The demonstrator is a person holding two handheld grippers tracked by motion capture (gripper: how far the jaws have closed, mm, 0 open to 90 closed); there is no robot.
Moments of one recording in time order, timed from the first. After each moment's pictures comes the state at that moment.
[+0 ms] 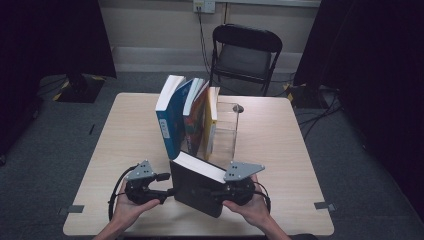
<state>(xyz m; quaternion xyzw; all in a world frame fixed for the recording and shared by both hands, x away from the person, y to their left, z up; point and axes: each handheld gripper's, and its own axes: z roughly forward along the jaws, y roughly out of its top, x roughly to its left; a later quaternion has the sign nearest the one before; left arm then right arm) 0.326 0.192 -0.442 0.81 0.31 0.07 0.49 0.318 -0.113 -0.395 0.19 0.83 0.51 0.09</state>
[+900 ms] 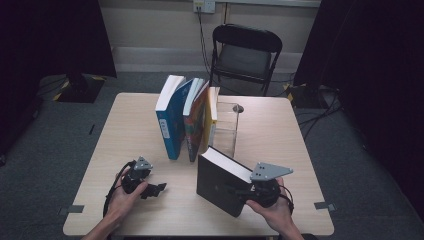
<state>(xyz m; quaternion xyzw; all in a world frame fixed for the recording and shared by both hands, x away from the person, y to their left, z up) 0.364 0.215 -0.486 0.84 0.42 0.13 0.33 0.309 -0.172 -0.391 0.26 0.82 0.49 0.12</state>
